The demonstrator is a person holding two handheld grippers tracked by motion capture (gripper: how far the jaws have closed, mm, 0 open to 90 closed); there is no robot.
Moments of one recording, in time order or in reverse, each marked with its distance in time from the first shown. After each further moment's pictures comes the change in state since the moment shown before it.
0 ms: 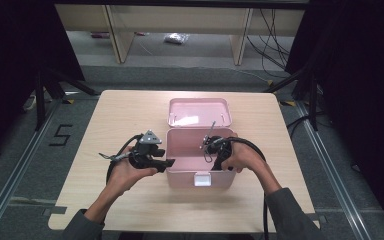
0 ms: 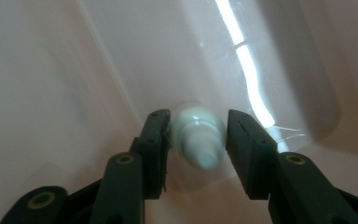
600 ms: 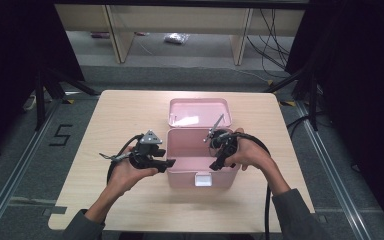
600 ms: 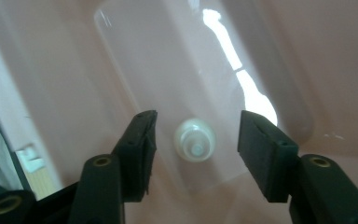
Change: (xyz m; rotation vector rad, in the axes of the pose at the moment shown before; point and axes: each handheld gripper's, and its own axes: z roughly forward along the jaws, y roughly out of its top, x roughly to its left) left arm -0.001 0.001 0.001 -0.001 0.001 0.000; right arm 0.001 -0.007 -0.032 -0.127 0.013 -0.008
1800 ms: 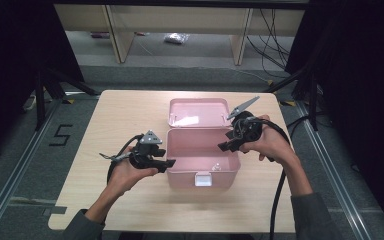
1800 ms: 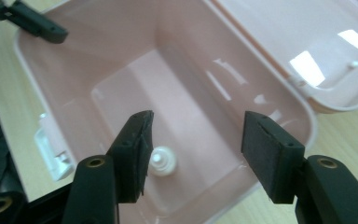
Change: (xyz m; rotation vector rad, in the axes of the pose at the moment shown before) left arm 0.001 0.000 0.000 0.003 -0.013 0.002; right arm -0.018 -0.027 -0.067 -0.311 -0.062 0.143
